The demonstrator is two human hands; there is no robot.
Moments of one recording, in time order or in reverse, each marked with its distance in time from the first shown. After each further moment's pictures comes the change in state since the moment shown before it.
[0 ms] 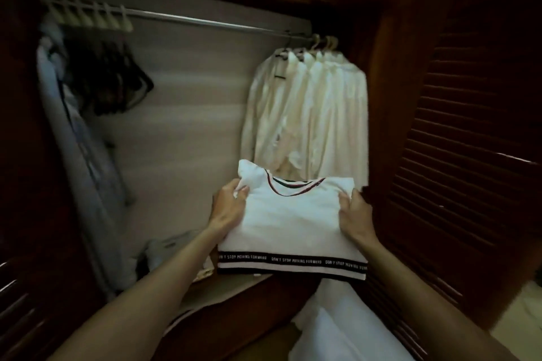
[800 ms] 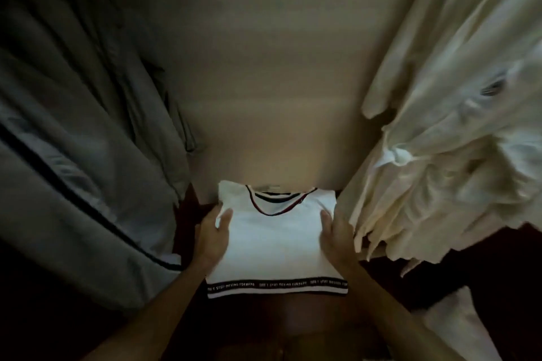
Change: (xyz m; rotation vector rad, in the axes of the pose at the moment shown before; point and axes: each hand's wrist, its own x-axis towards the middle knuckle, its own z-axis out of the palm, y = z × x) left_hand 0.203 -0.386 -0.055 0.133 0.321 -0.545; right_hand 0.143 0.070 0.506 0.015 -0.531 -0.004
